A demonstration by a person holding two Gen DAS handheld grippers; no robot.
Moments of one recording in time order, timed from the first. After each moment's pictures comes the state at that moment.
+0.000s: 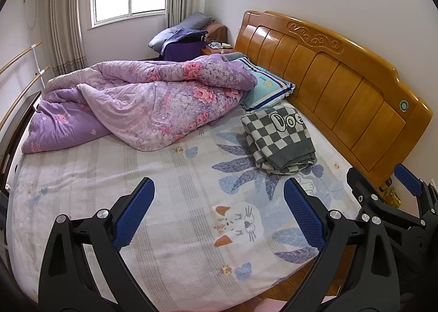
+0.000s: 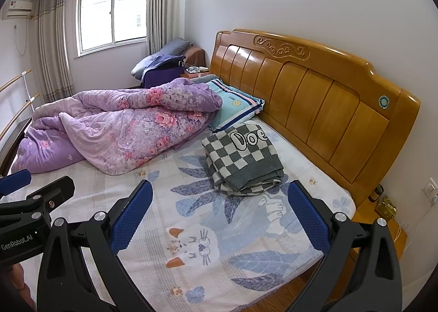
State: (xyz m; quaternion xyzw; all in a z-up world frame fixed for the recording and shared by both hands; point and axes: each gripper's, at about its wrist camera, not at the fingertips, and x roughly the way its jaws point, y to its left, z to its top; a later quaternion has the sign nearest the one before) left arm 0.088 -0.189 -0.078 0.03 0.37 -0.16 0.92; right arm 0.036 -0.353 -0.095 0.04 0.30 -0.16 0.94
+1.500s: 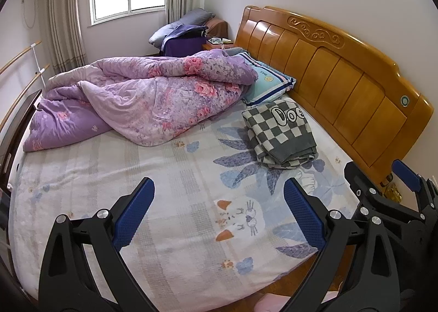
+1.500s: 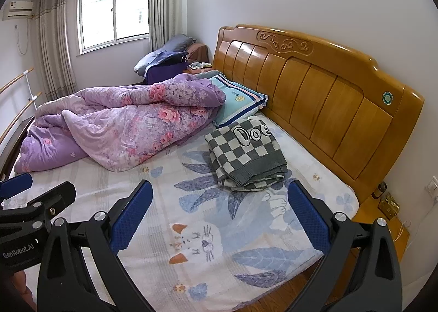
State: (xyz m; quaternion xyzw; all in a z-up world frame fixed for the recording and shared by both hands) left arm 0.081 -0.185 -0.086 0.02 0.38 -0.14 0.91; right arm 0.036 -0.349 -0.095 0.05 0.31 -0.15 0.94
